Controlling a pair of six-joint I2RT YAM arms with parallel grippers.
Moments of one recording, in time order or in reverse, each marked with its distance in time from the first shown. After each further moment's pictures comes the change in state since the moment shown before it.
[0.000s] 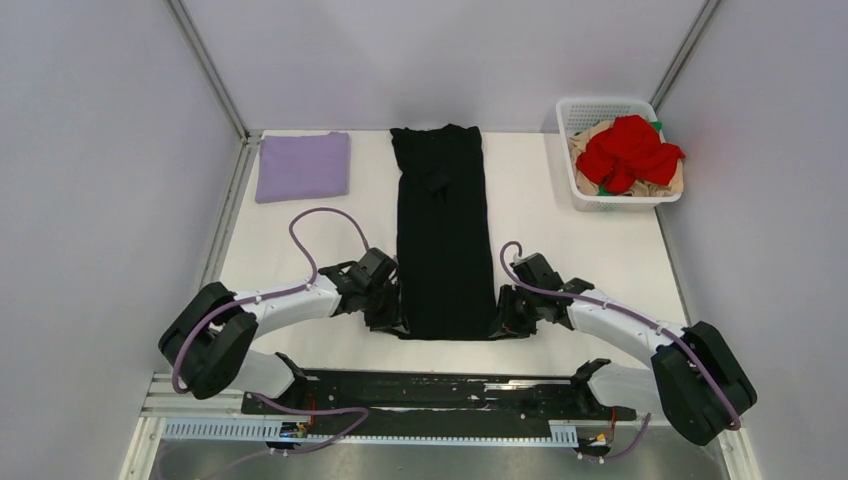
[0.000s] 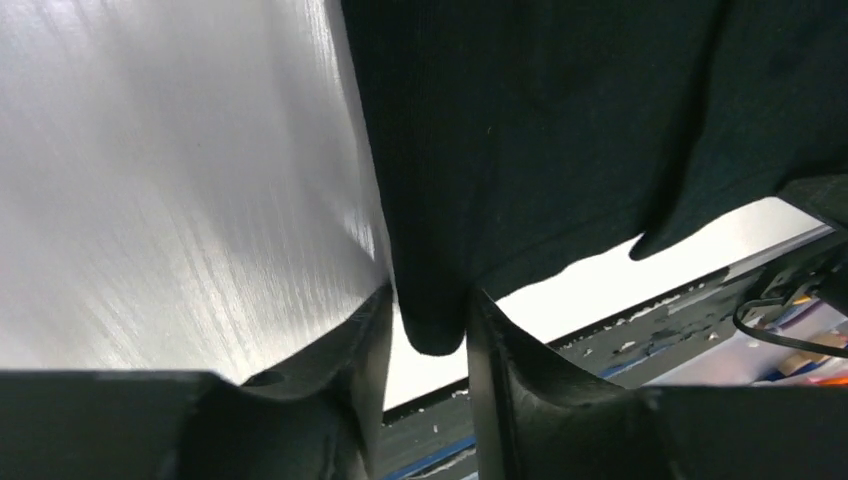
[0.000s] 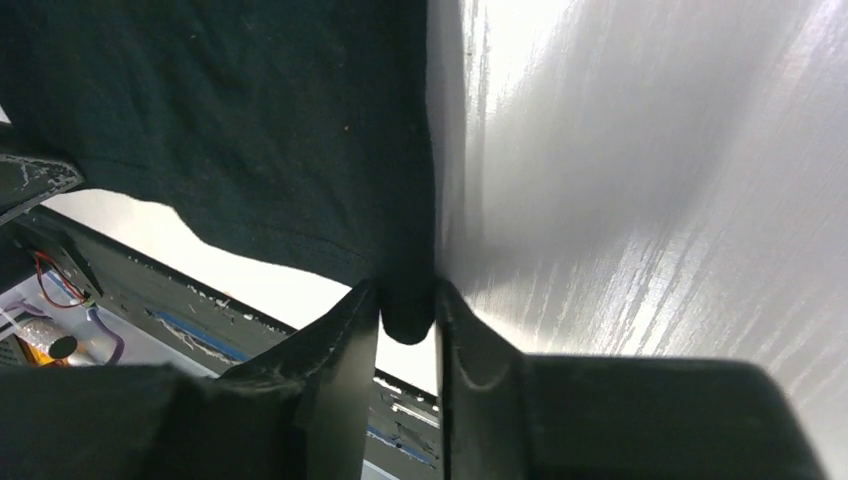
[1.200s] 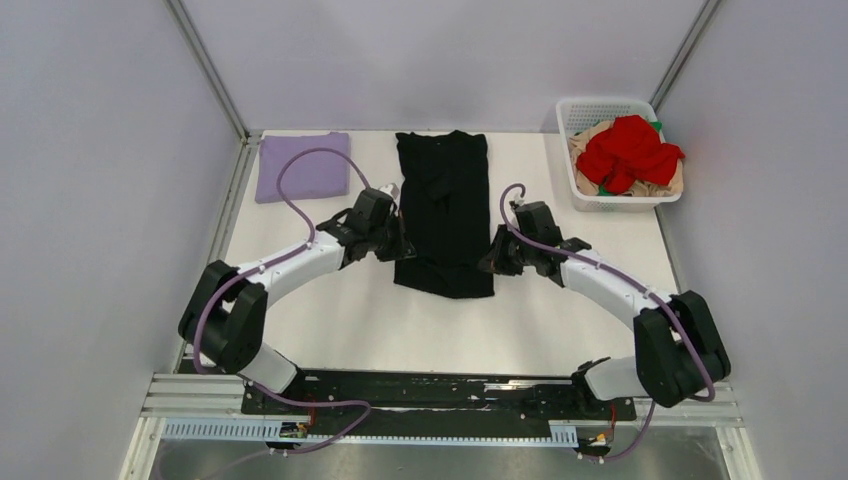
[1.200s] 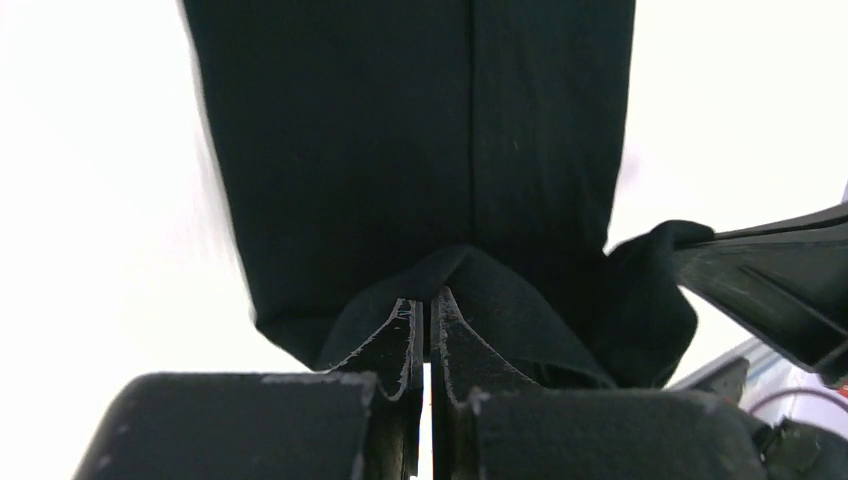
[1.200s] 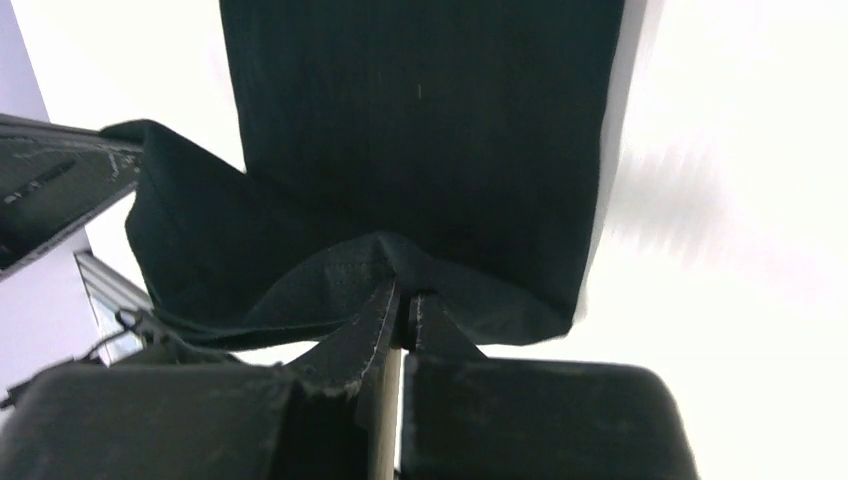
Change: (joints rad) left arm 0.164 0.119 0.307 0.134 -0.078 0.132; right arm -0.110 0.154 0.252 0.190 0.016 -0.021
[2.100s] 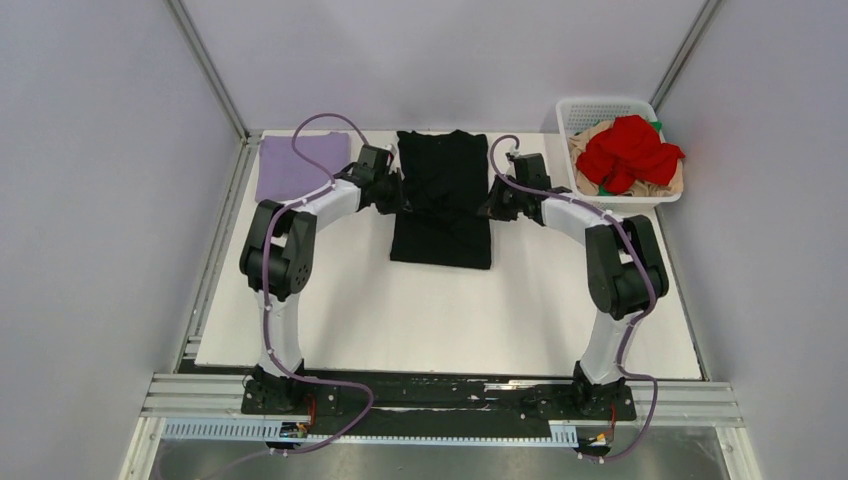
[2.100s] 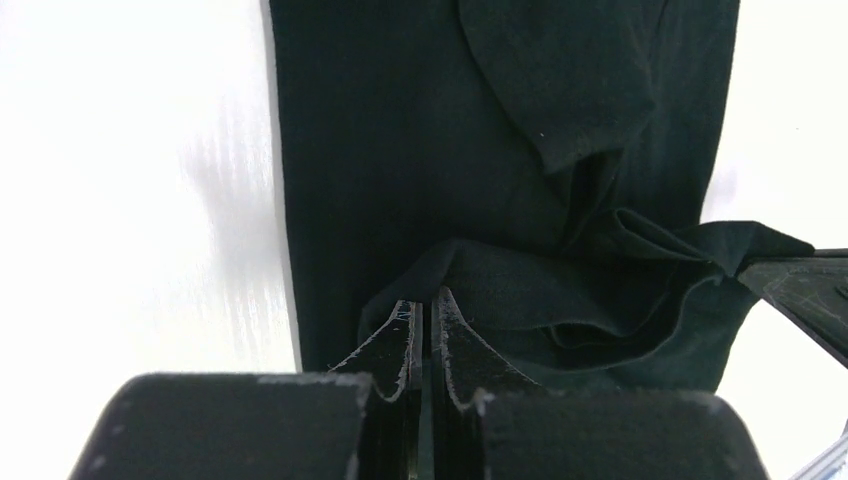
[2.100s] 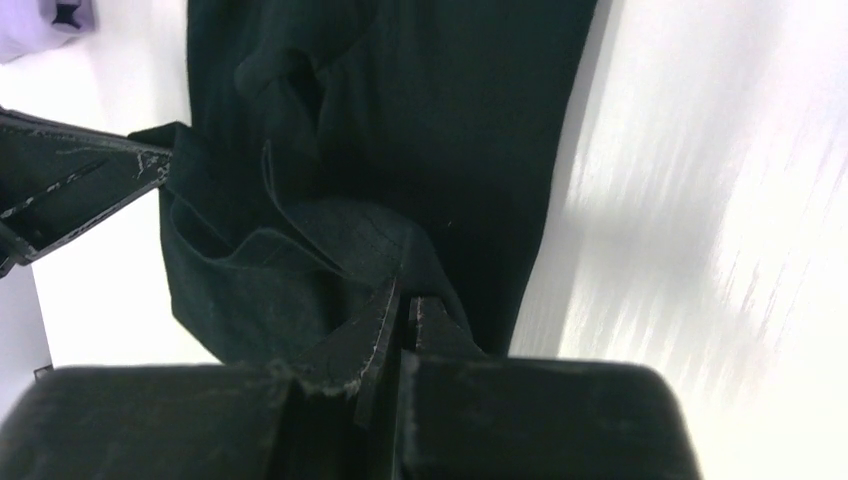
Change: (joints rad) left arm 0.218 0.535 0.507 0.008 0.079 0.159; right arm -0.186 0.523 0.476 0.117 -0.037 -0.178
